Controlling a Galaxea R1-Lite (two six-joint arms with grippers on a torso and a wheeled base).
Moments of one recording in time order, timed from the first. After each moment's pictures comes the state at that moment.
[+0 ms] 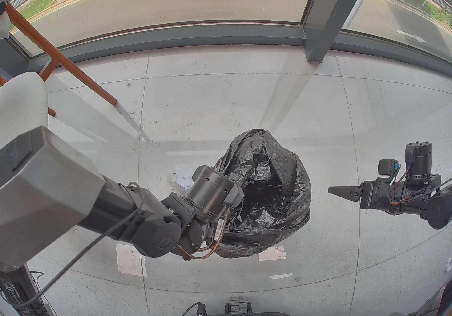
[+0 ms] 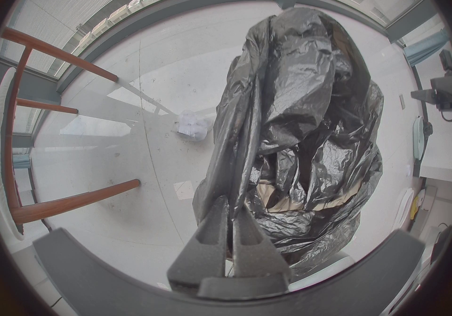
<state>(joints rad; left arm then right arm) -0.76 2.07 -1.07 -0.07 0.50 -0.35 0.16 1.72 -0.51 -0.65 0.43 0.28</state>
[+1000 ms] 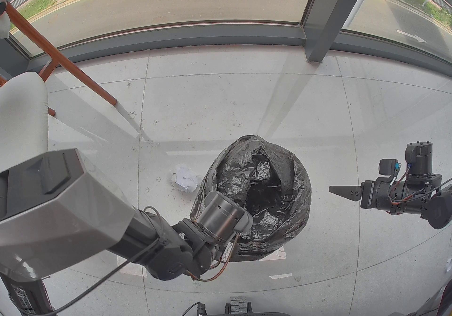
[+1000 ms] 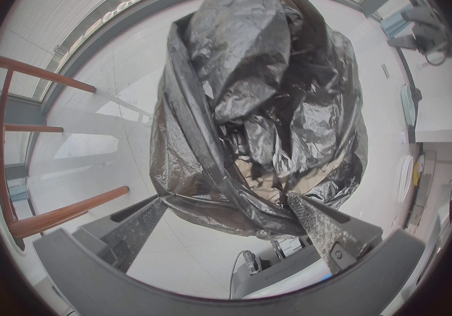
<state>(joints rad) -0.83 2.13 -0.97 -0.21 0.47 -0.24 0.16 1.72 -0.51 -0.65 0.43 0.28</state>
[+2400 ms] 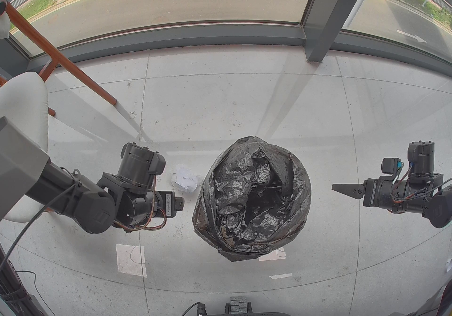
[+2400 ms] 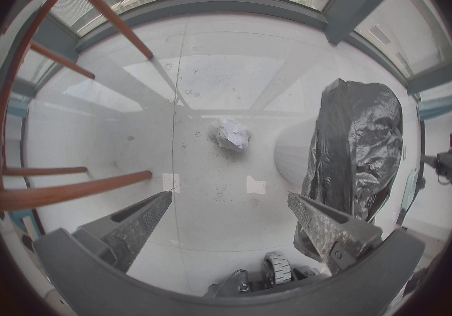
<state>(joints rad) -0.47 1.94 -0.86 -0.30 0.30 -0.39 0.14 1.72 -0.51 -0.65 0.43 0.28</state>
